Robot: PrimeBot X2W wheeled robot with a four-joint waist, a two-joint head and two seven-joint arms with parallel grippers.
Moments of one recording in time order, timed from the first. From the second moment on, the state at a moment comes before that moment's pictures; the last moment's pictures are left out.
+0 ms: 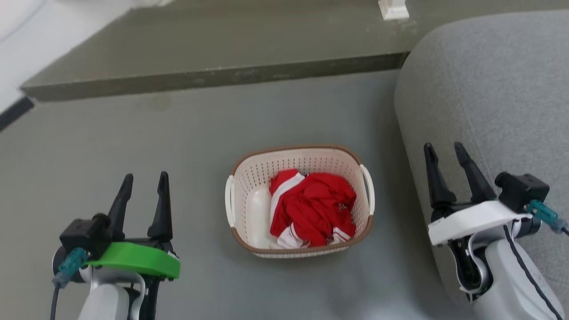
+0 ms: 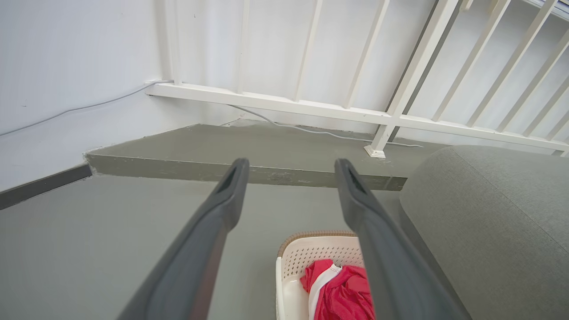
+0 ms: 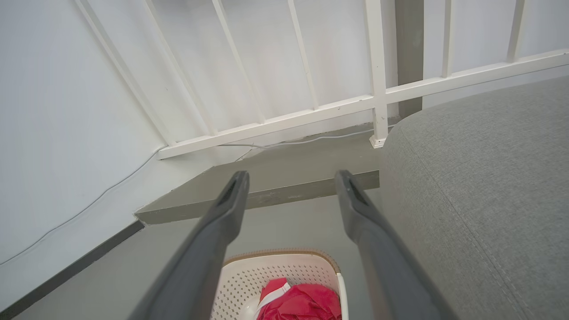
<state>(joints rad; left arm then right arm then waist) -0.10 0.04 -0.12 0.17 -0.37 -0.11 -0.25 -0.14 -0.09 0.15 0.24 0.37 0.08 -0.25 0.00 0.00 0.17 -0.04</state>
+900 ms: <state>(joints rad) -0.38 0.04 -0.17 0.35 -0.36 -0.12 -0.25 -0.36 -0.09 0.12 0.43 0.34 0.09 -0.25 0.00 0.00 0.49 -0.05</state>
